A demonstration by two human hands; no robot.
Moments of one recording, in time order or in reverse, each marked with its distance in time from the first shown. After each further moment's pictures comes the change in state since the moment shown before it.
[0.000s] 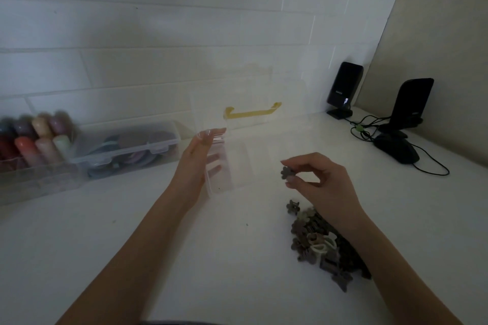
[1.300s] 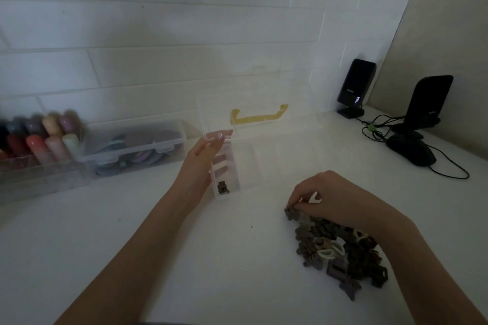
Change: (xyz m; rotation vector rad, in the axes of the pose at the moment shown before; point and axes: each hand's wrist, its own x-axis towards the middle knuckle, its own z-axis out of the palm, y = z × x) left_hand -0.003 0.002 -0.004 0.003 -0.071 -0.018; right_hand 0.020 0.000 -0.018 -0.617 -0.638 0.046
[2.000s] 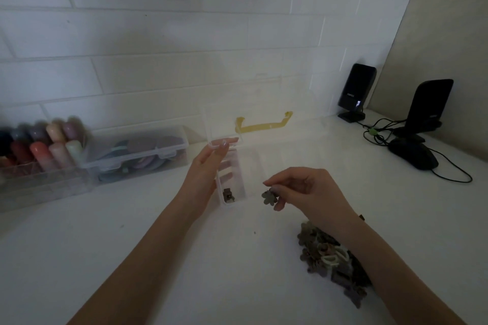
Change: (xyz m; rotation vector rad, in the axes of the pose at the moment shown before) left_hand -0.005 -0.001 0.005 0.040 0.009 0.017; right_hand 0.017 -0.023 0.030 0.757 0.395 -0.068
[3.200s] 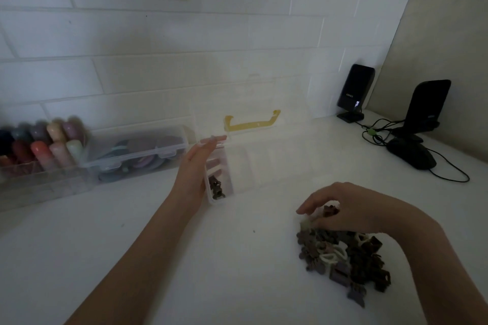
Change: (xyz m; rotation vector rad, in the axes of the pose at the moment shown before) left_hand 0.004 0.004 -0.006 -0.091 0.152 -0.026; right_hand -0.013 -0.016 -0.060 -0.788 -0.500 0.311
